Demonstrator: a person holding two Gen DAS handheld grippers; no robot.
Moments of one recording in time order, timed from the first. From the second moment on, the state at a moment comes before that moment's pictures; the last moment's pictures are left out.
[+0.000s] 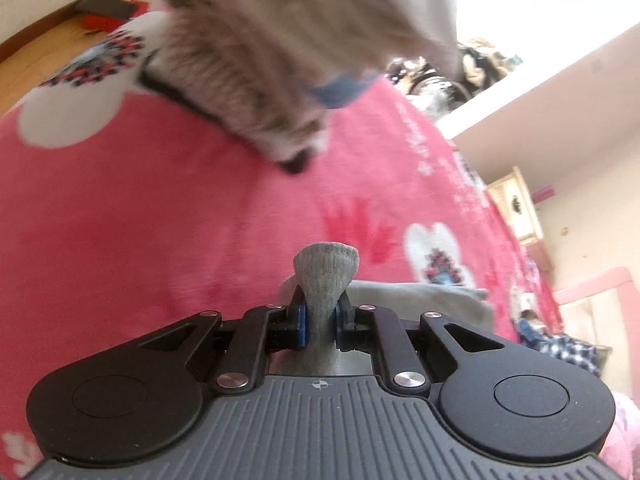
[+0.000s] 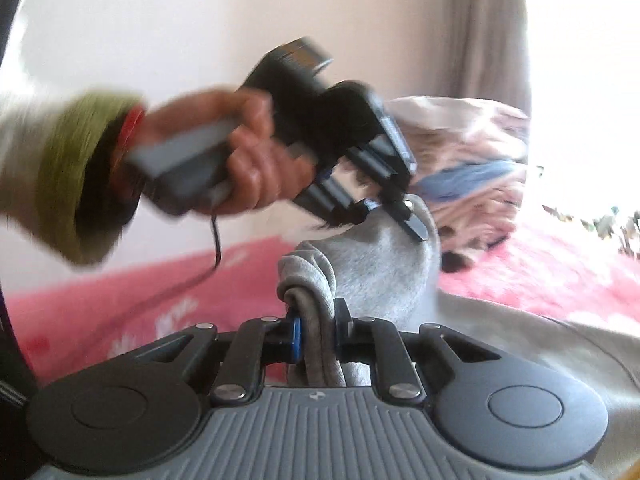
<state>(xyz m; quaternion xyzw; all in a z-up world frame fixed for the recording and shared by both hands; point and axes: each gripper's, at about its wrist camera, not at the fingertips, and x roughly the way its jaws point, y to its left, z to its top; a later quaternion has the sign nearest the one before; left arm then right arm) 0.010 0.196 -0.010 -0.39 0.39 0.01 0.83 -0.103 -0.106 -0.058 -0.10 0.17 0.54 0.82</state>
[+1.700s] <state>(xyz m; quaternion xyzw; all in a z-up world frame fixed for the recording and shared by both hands) 0.179 -0.074 0.013 -0.19 0.41 -0.21 0.87 0.034 -0.462 -0.166 0.53 0.26 0.17 0.79</state>
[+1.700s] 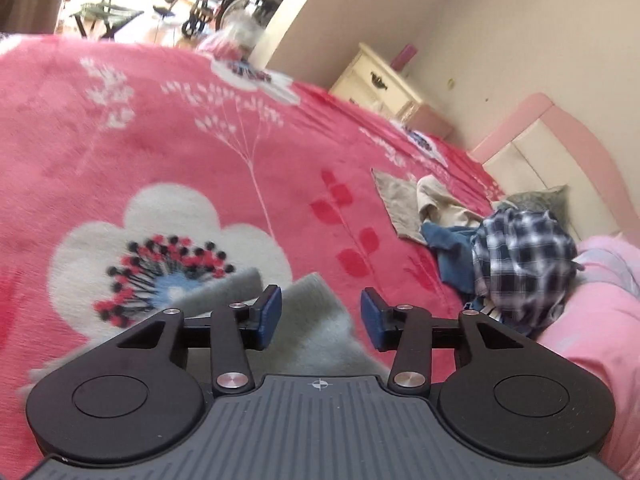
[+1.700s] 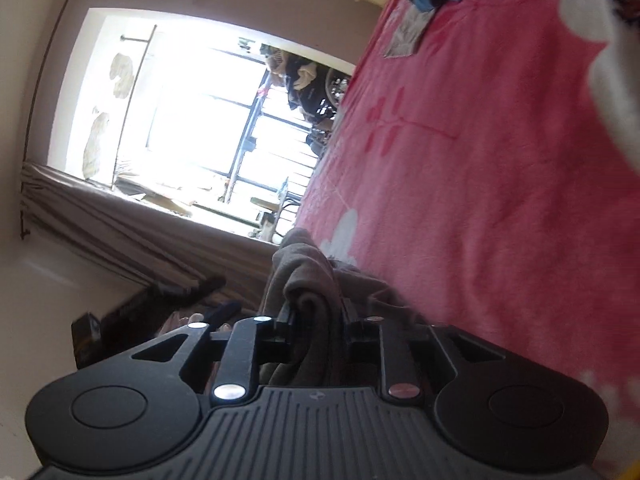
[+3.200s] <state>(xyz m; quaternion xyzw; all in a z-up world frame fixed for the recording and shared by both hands) -0.006 -0.071 -0.051 0.06 0.32 -0.27 0.90 0.030 -0.330 -0.087 -0.03 0.33 0.24 0.91</state>
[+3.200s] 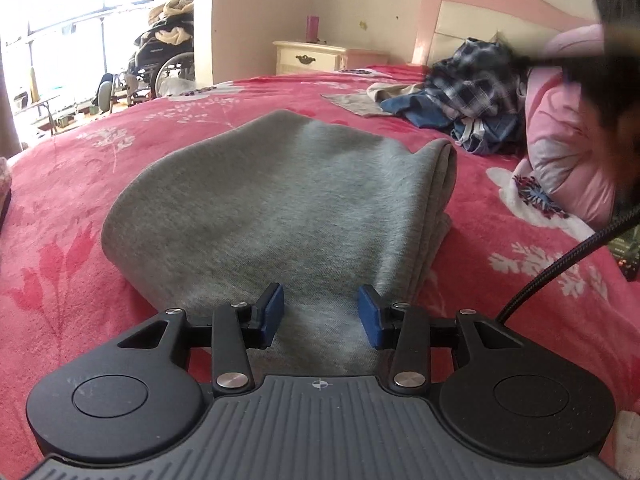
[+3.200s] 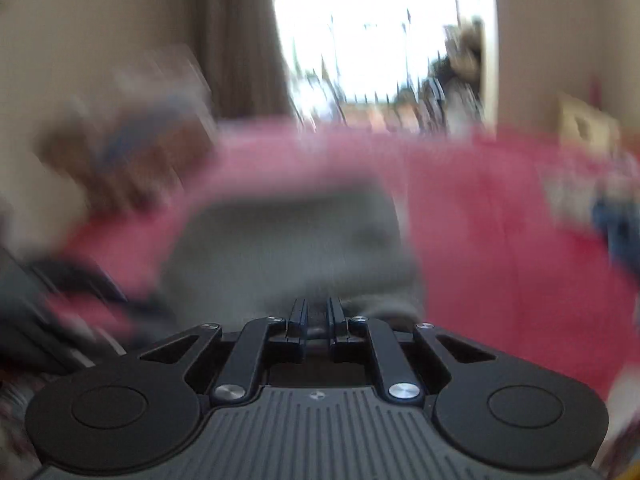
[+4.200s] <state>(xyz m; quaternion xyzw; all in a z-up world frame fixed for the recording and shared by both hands) -0.003 -0.054 -0.053 -0.01 0.34 -0.25 0.91 0.111 -0.311 -0.087 -0.05 0.31 0.25 0.92</state>
